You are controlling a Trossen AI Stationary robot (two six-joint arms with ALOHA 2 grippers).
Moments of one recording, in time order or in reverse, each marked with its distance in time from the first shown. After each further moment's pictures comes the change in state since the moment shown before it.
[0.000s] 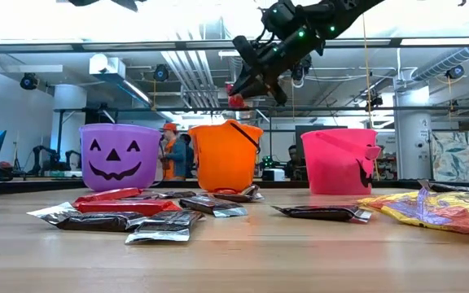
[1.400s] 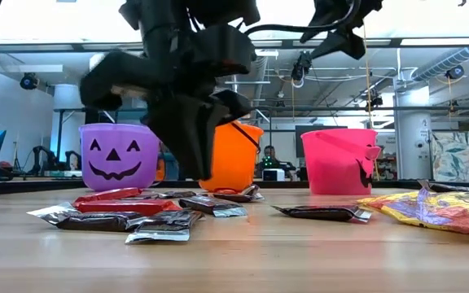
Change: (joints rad) left arm 0.027 0.779 -0.023 0.450 0.572 1.228; right arm 0.145 -0.568 -0.218 -0.492 0.072 0.058
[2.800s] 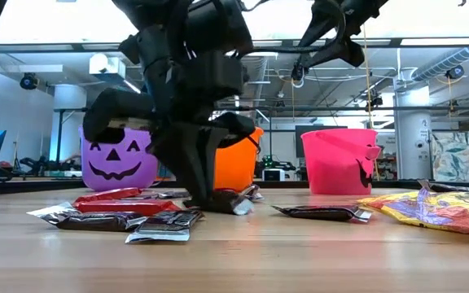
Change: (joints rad) left arm 0.063 0.002 -0.137 0.191 0.112 0.148; right arm 0.013 0.010 -0.044 0.054 0.014 0.051
